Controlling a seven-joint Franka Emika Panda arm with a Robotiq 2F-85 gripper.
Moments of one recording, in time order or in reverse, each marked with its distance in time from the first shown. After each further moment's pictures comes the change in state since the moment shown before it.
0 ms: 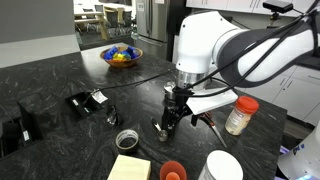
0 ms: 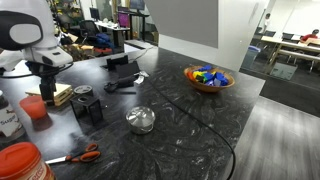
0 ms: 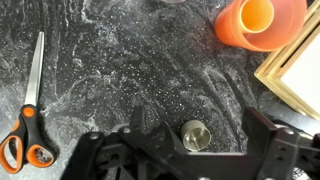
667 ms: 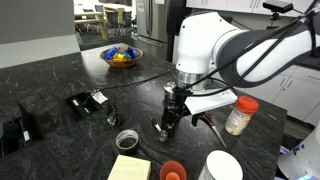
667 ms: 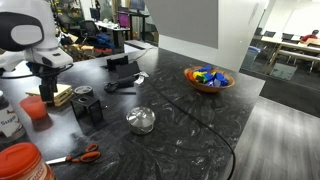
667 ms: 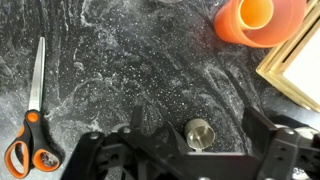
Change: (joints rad) arm 0.007 0.000 -0.011 -0.001 -0.001 -0.001 0.047
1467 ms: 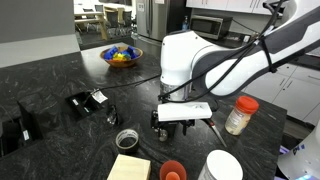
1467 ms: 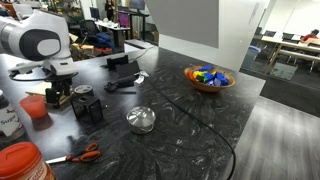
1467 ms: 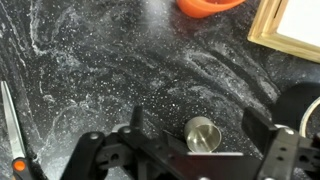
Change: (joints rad) arm 0.043 0.169 -0.036 0.106 -0.031 0.034 0.330
